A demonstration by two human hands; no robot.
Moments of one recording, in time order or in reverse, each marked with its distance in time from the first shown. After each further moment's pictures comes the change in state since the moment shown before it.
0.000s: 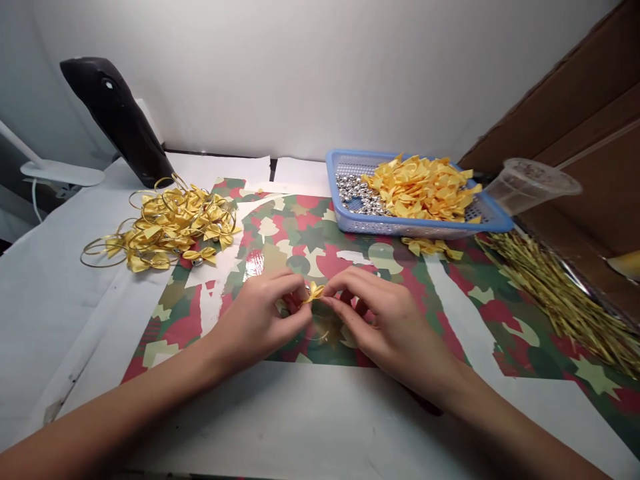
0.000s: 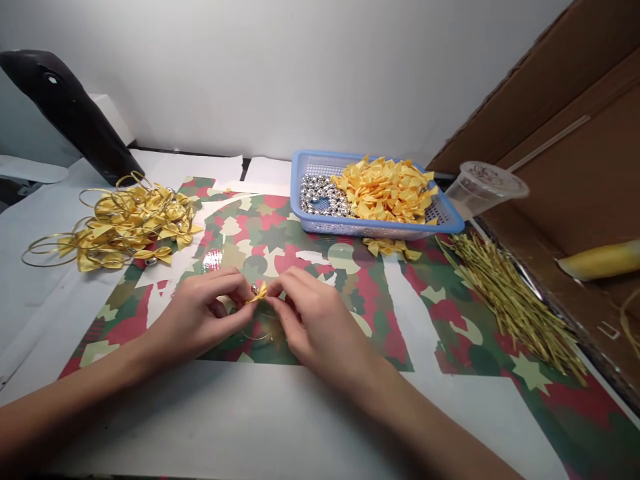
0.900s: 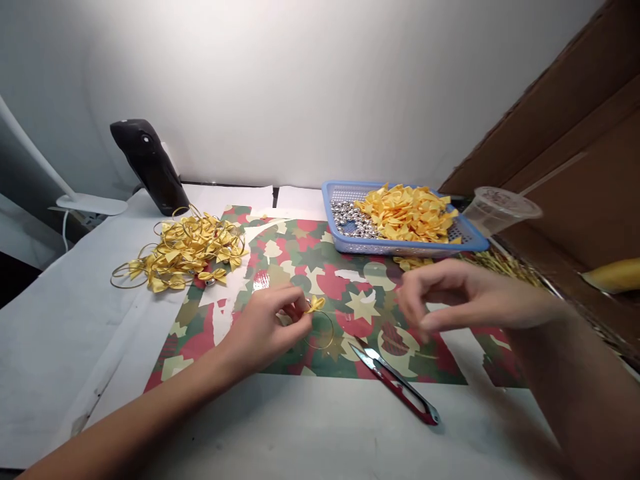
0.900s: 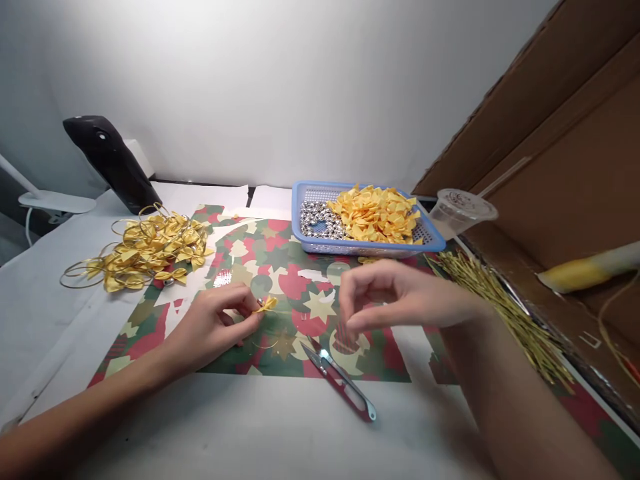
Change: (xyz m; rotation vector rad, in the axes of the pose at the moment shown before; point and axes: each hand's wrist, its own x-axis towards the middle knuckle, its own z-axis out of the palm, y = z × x) left_hand -0.001 0.002 -0.009 -0.164 -0.017 -0.116; right_hand 0.020 0.035 -0.093 0.534 -0.581 0.107
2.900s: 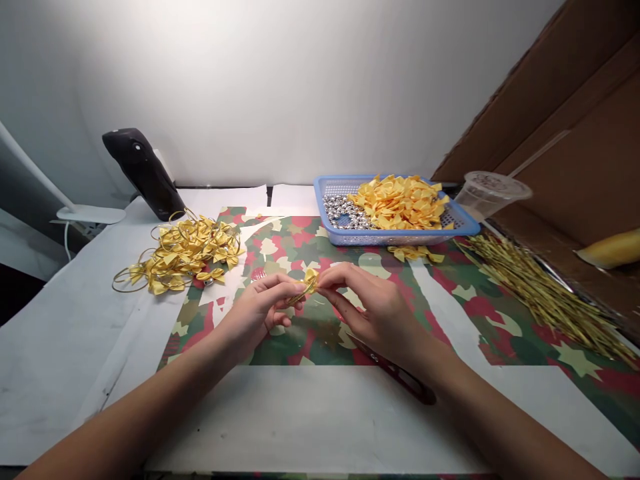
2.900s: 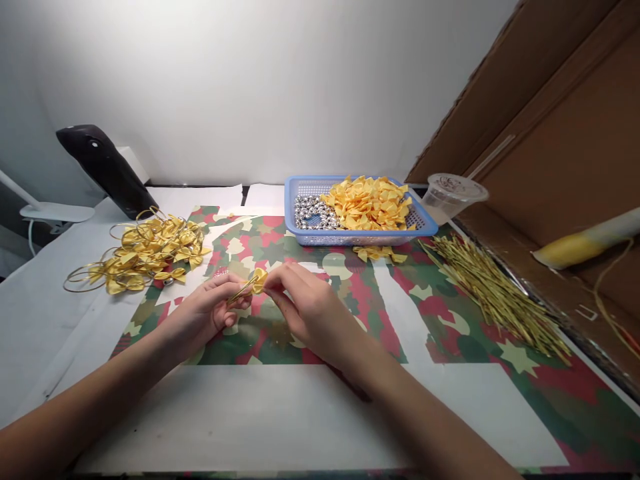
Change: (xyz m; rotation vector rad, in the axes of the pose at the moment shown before) left_hand 0.007 0.000 -0.003 -0.913 -0.006 -0.479; right_hand 0.047 0.017 0.087 -0.603 0.707 -0.480
